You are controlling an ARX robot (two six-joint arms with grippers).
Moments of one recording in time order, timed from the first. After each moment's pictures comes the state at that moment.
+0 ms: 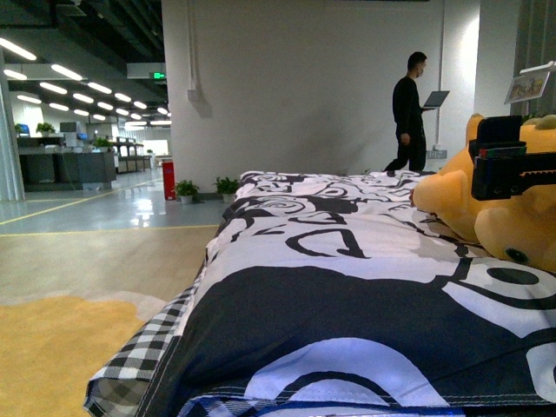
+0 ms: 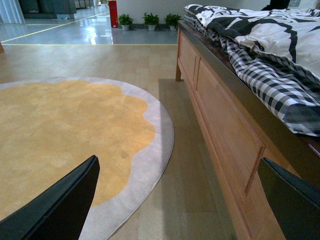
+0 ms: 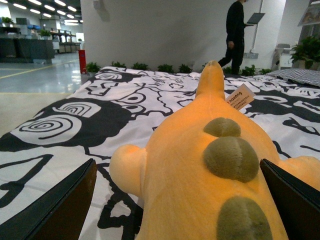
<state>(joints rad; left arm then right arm) 0.00 0.00 0.01 0.00 0.00 -0.01 0.10 1.55 0.84 0.92 0.13 -0.06</state>
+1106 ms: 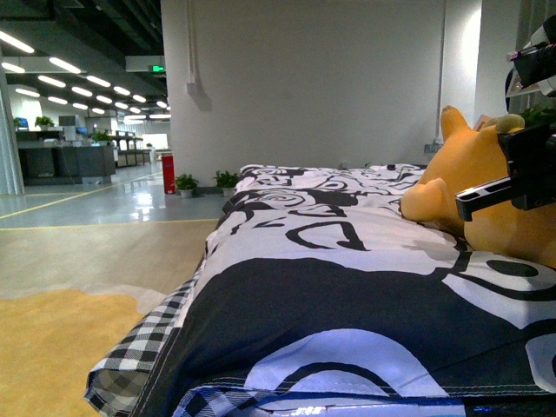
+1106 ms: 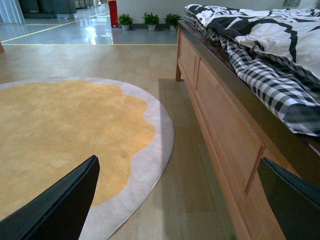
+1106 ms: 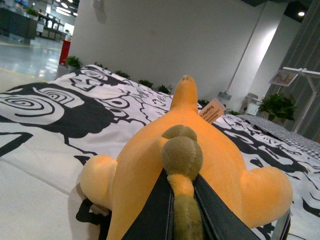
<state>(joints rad) 0.00 0.00 0.01 0.00 0.00 -0.01 0.14 1.59 0.79 1.10 0.17 -0.38</state>
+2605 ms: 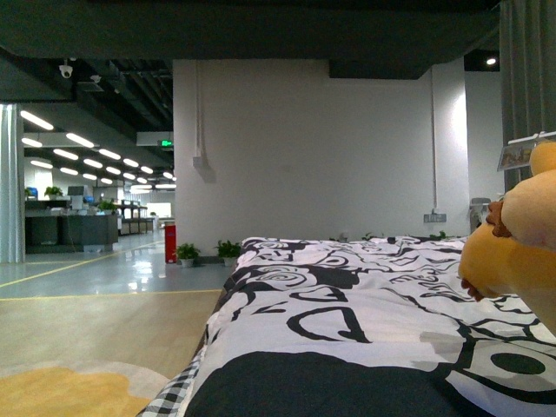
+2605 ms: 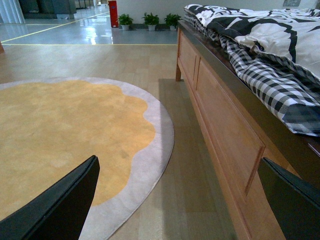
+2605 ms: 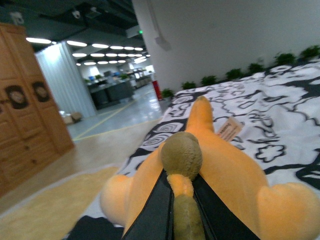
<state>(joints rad) 0.00 0.00 0.01 0.00 0.00 -0.01 -0.21 0.48 0.52 0.23 -0.33 0.39</state>
